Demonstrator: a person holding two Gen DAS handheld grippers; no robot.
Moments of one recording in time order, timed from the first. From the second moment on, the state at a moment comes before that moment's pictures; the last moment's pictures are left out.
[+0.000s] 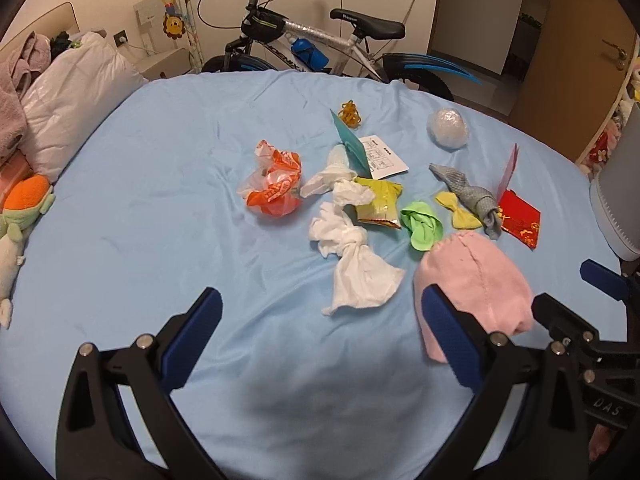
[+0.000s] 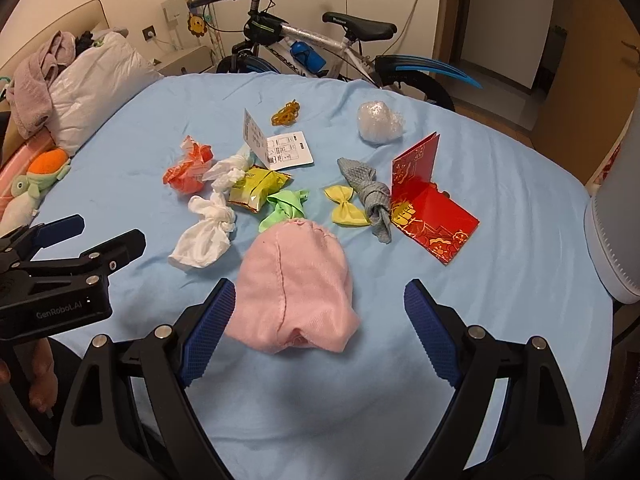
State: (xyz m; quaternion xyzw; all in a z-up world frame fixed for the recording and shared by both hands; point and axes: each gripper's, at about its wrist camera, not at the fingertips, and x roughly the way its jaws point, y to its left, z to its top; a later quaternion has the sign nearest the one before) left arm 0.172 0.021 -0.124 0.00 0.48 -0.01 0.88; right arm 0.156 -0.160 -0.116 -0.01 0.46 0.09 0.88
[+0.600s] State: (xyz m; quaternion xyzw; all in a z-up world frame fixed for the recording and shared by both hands) left arm 0.224 -0.005 -0.201 0.01 0.54 -0.06 0.84; right arm 0.180 -0.157 -0.183 0.03 0.52 0.14 0.84
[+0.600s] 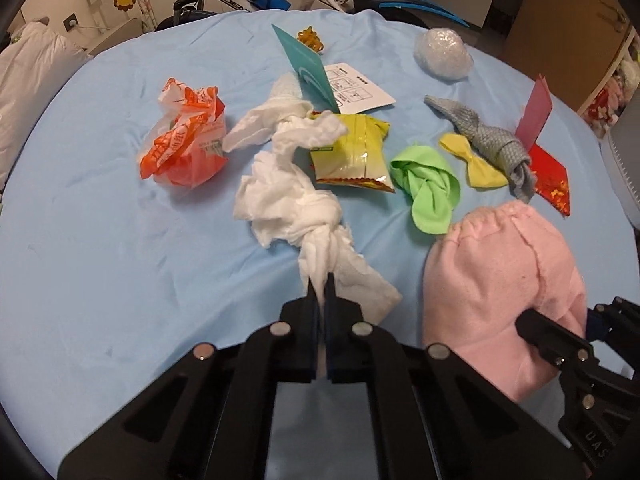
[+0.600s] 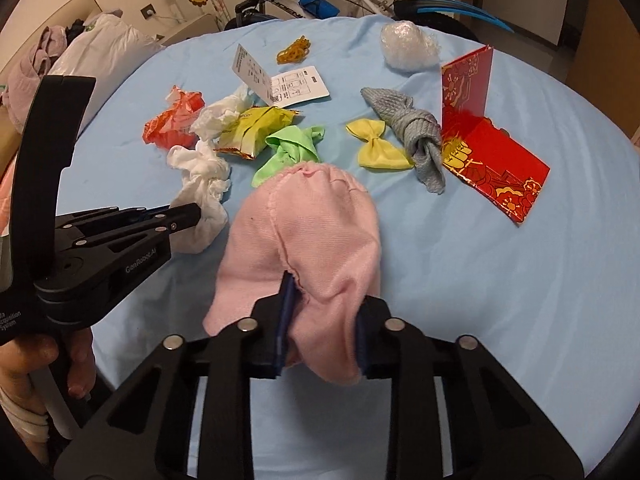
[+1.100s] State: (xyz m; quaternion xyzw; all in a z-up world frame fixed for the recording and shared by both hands) left arm 0.185 0.008 -0.148 -0.03 0.47 -0.06 0.88; right arm 0.144 -0.177 -0.151 0.07 0.48 0.14 0.87
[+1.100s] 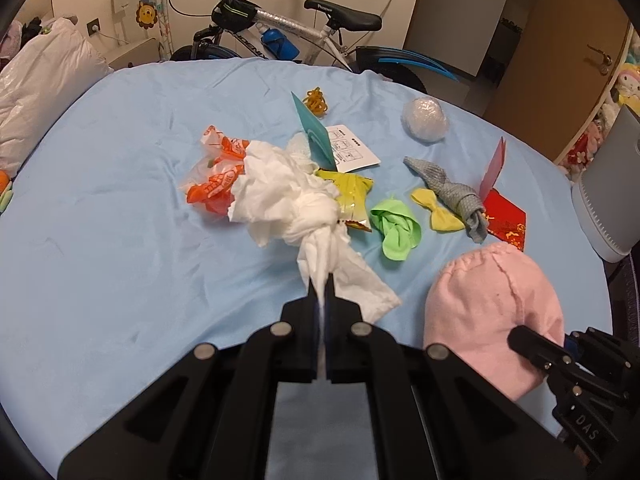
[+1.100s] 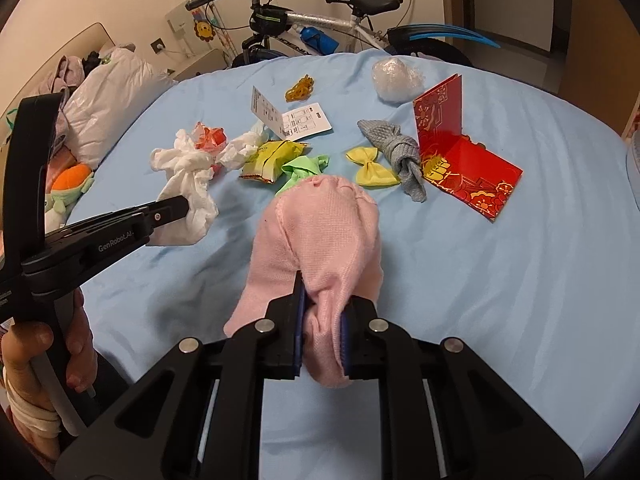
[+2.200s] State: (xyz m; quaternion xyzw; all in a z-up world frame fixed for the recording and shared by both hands) left arm 0.177 -0.248 0.145 0.08 0.28 -0.29 0.91; right arm 0.115 -0.505 0.138 0.03 0.30 -0.10 0.95
